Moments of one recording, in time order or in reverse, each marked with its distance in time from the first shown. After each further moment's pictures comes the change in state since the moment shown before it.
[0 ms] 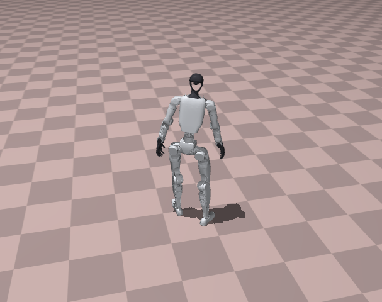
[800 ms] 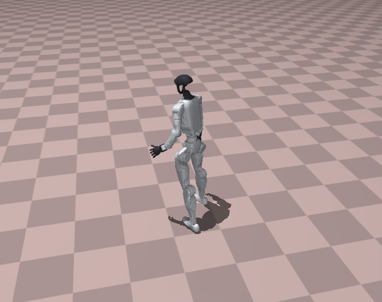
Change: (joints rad) left arm 0.039 0.004 0.003 -0.559 -0.195 -0.159 0.201; right arm 0.163 0.078 0.024 -0.025 -0.037 -0.019 -0.038; waist -0.040 -0.056 -0.078; left_leg 0.273 -0.011 -0.841 -0.047 -0.103 -0.011; right_leg -0.063 0.032 0.175 -0.139 0.158 0.031
